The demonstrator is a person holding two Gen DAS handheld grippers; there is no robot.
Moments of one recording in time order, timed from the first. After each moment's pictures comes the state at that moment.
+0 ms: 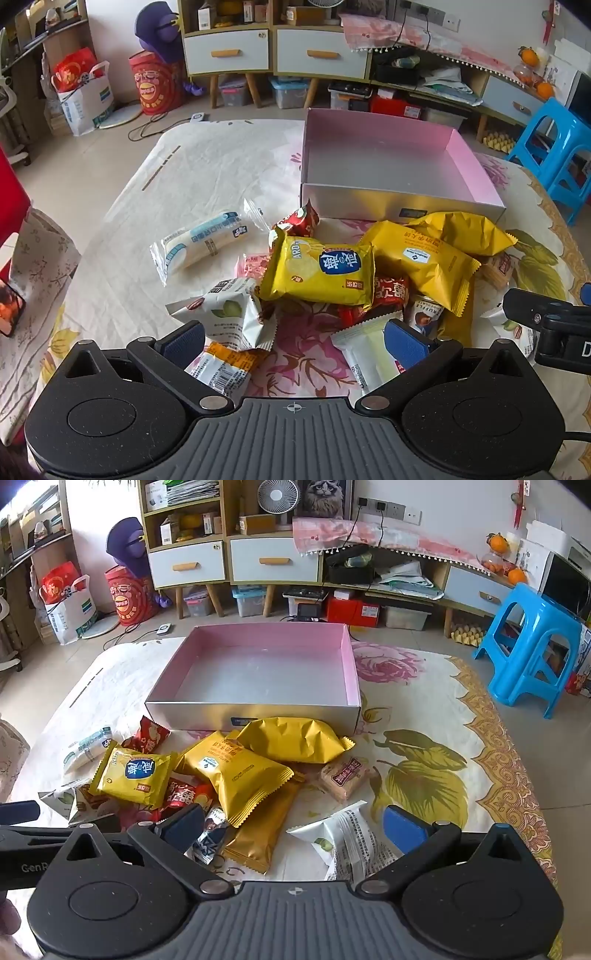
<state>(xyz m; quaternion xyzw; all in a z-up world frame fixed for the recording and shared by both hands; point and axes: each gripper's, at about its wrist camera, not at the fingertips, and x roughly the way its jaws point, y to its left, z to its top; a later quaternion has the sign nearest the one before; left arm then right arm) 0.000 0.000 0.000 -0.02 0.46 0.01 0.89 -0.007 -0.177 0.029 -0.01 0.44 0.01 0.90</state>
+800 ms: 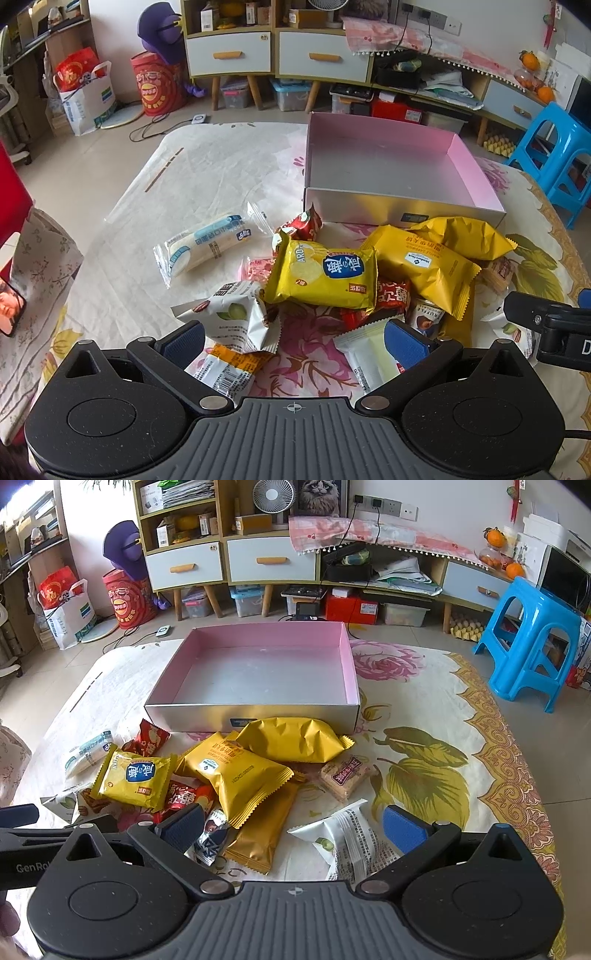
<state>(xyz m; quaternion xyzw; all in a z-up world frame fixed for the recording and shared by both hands) 0.000 0.004 0.003 -0.02 0.46 0.01 0.89 -0.006 -0.179 0.030 0.00 0.44 0.01 0.90</state>
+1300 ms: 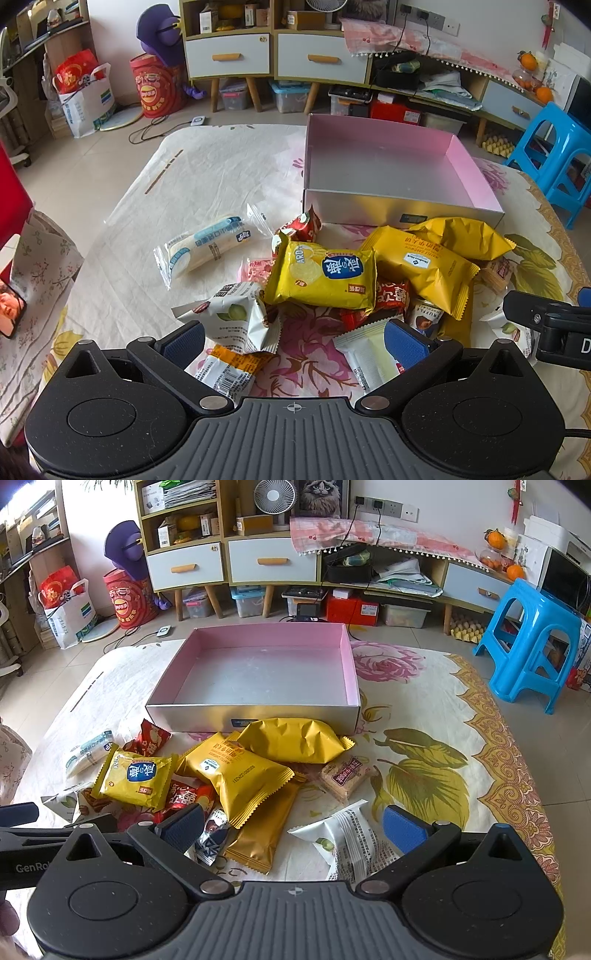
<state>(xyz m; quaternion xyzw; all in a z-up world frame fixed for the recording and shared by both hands) 0.000 0.002 0.003 -0.02 0.46 0.01 0.89 -0.006 -0.178 0.030 0.00 0.44 0.01 0.90</state>
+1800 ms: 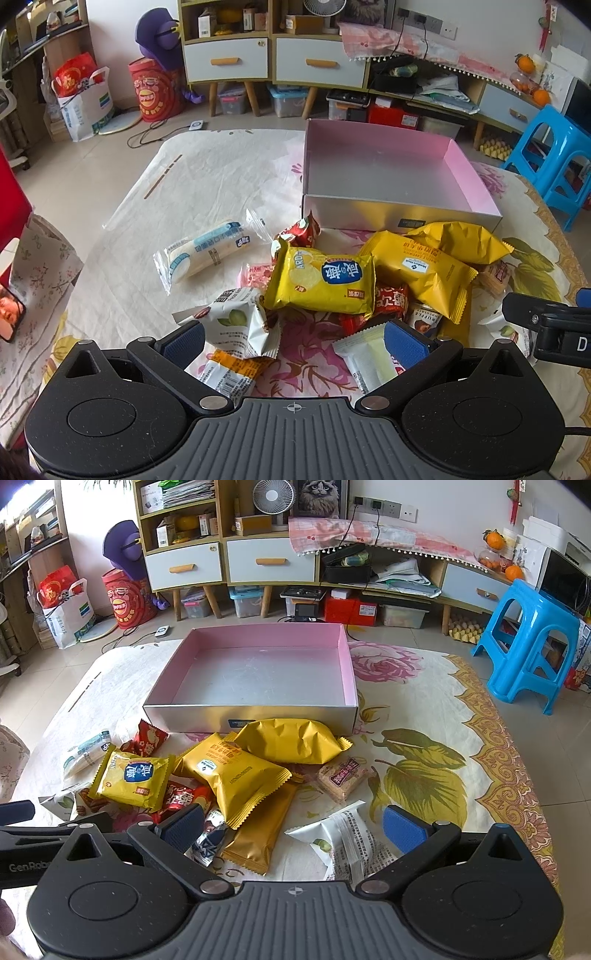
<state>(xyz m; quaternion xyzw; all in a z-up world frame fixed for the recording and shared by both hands) 0.002 0.005 0.009 -0.03 0.45 0.00 0.89 -0.005 -0.179 0.030 0.00 0.44 0.01 0.90</state>
